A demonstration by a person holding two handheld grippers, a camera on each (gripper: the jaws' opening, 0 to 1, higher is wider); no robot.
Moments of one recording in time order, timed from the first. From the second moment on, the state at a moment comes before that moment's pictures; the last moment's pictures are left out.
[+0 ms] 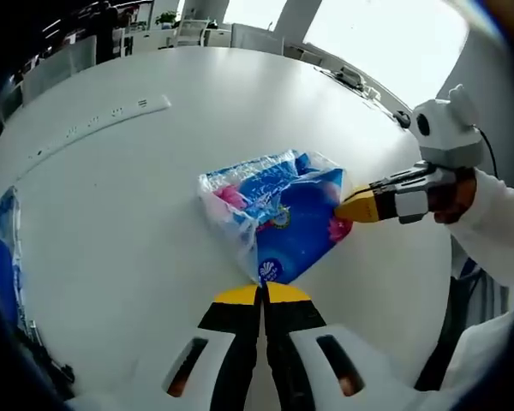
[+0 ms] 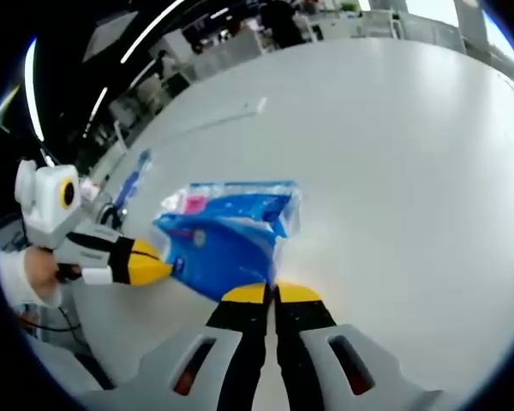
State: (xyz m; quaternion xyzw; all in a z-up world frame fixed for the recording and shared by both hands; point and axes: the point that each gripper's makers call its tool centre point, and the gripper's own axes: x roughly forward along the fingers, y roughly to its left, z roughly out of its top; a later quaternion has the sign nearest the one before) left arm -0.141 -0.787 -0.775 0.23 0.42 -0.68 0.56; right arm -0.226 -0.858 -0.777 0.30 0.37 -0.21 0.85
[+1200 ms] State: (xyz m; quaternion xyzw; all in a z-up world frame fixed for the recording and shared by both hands) left arm -0.141 -0.787 -0.775 0.22 0.38 -0.68 0.60; right arm -0.225 -0.859 -0.776 0.27 0.34 -0.22 0.87
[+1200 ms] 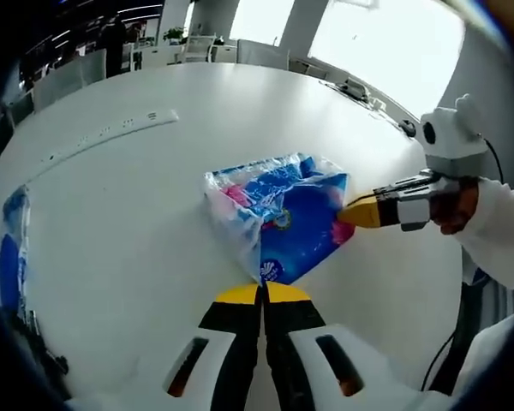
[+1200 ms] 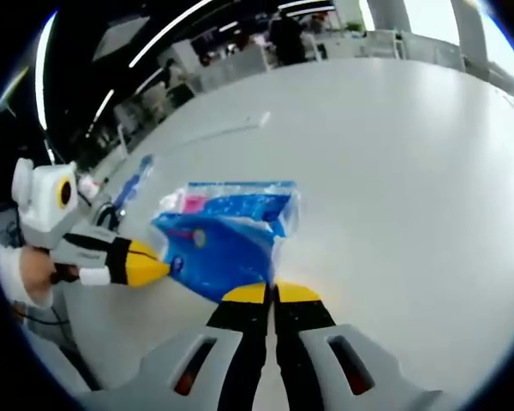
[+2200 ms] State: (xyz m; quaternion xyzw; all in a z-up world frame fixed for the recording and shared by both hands) left arm -0.144 -0.789 -0.721 0.11 0.34 -0.69 0.63; right arm -0.231 -0.852 -0.698 0.21 0.26 -0.28 0.90
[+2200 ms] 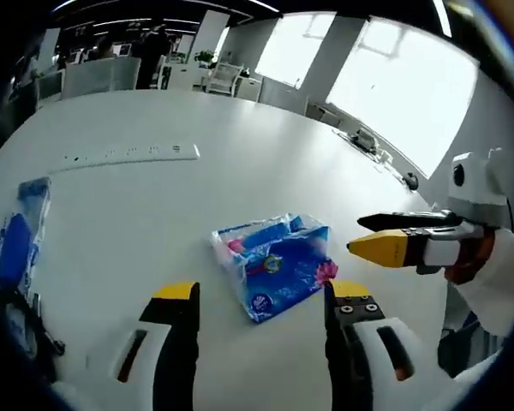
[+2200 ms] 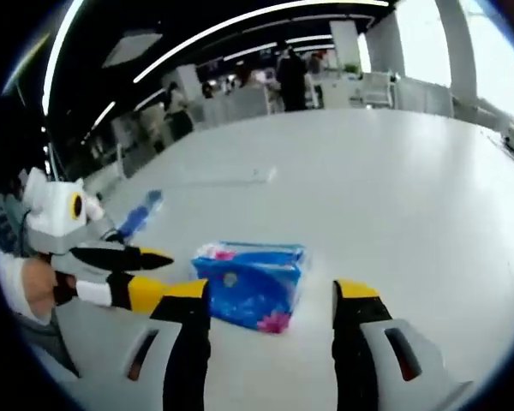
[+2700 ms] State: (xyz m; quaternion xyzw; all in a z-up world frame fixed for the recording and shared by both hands) left arm -0.157 -0.728 -0.711 0.11 0.34 -0.70 0.62; right arm -0.268 -0.801 -0.682 0.23 0.24 -0.30 0.89
